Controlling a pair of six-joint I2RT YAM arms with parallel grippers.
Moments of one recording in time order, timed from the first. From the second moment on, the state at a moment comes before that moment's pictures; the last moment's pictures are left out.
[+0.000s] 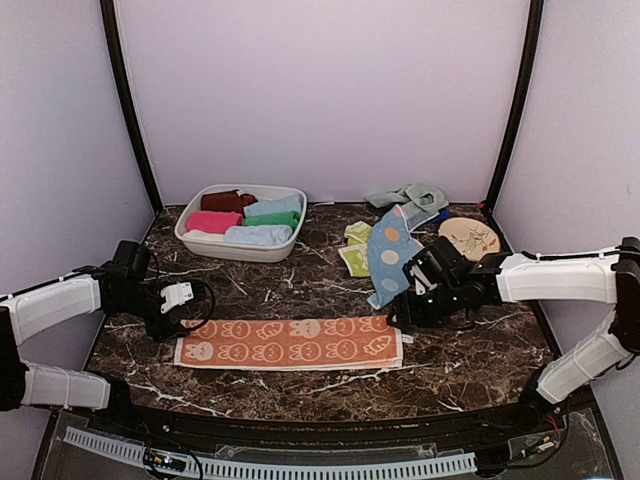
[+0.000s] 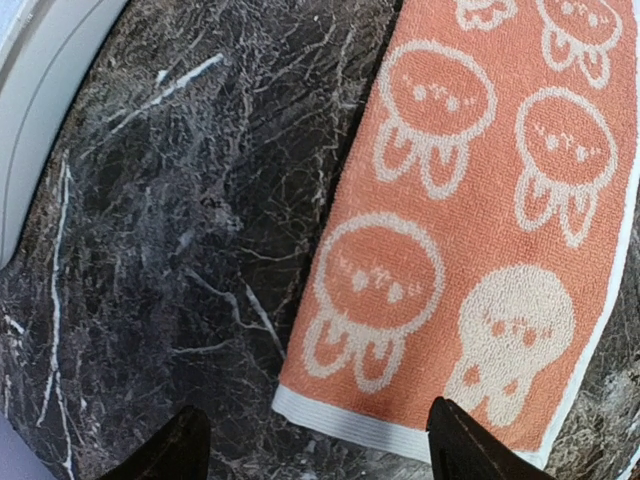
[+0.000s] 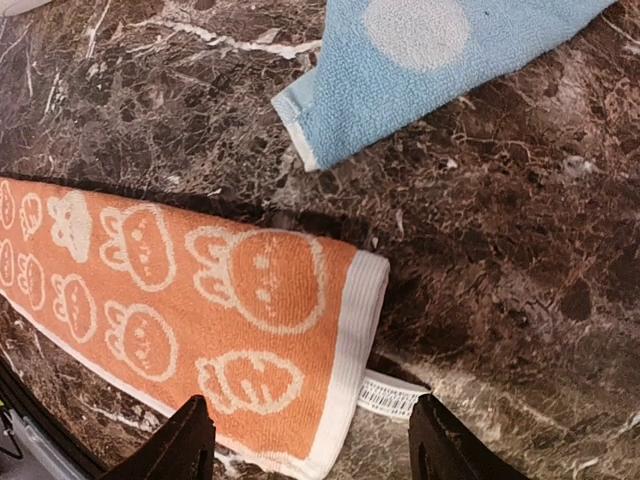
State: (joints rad) left arm -0.14 1.11 0.58 -0.56 0.27 0.99; right arm 0.77 1.40 0.78 -0.43 -0.08 0.63
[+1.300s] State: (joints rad) left arm -0.17 1.06 0.68 -0.69 0.48 0.94; right arm 0.64 1.36 0.81 -0.66 0.11 0.55
